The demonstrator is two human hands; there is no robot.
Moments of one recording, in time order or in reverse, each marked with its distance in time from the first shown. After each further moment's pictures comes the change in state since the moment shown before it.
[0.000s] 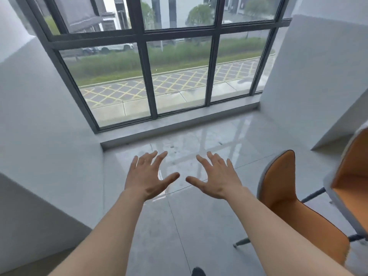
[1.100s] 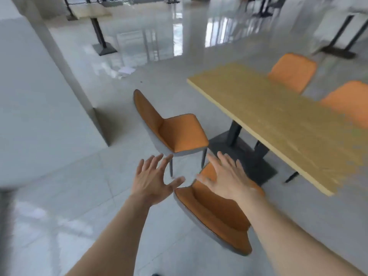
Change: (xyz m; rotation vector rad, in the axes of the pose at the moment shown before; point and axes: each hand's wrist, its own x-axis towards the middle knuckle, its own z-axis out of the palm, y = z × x) left_hand 0.505 0.561 0.160 0.098 -0.471 1.754; right_hand 0.110 0.361 -0.093 0.367 0.401 1.691
